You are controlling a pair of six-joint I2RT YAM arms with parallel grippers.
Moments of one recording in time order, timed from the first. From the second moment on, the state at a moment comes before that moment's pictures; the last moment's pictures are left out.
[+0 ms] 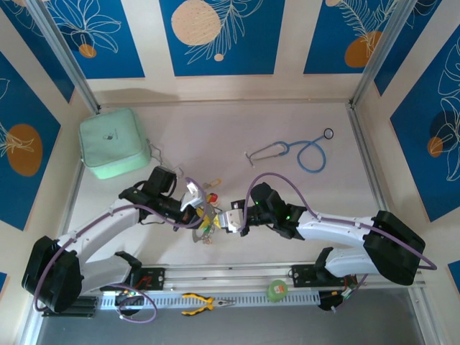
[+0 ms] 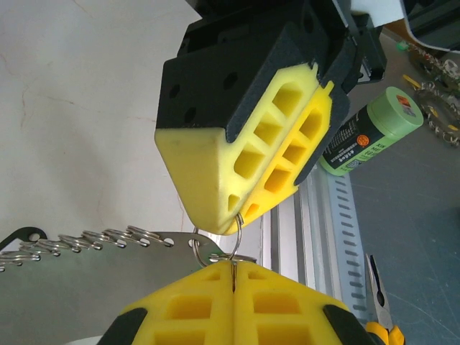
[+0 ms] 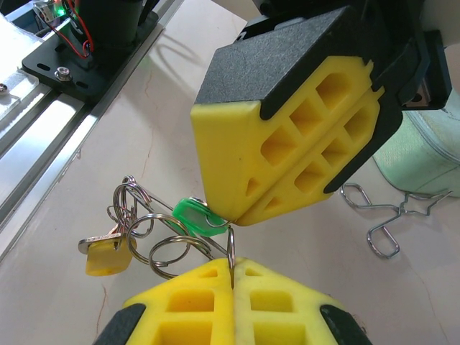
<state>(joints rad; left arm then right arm) -0.52 1.13 0.67 -0.56 0.97 0.45 0.95 1.25 0.51 0.27 -0.50 -0.76</state>
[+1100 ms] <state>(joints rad) -0.51 1.17 0.68 -0.54 0.89 0.41 0.96 1.23 0.51 0.27 -0.50 -0.76</state>
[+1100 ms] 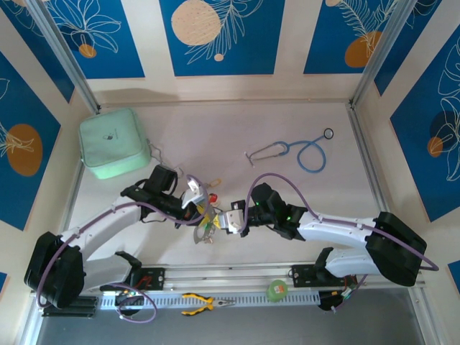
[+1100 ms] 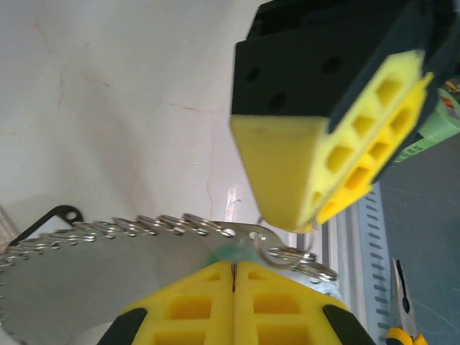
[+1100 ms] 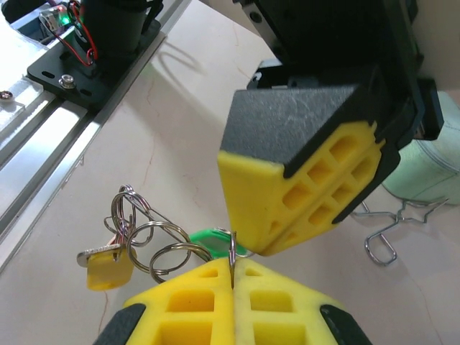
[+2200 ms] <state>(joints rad) -0.51 1.31 0.73 -0.77 0.28 0.65 0.96 1.23 0.49 0.26 -0.47 -0.78</state>
